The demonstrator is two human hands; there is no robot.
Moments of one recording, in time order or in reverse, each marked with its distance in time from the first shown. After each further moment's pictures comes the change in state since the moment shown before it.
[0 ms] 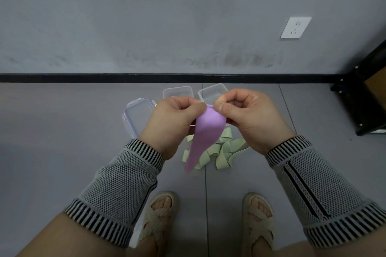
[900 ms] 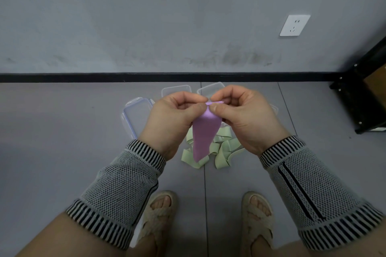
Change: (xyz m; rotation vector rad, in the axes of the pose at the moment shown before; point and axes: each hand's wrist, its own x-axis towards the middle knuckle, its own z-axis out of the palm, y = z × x) left_hand 0.002 -0.001 0.006 -0.115 0.067 0.028; right_hand 0.003 0.003 0.004 0.028 0.029 0.024
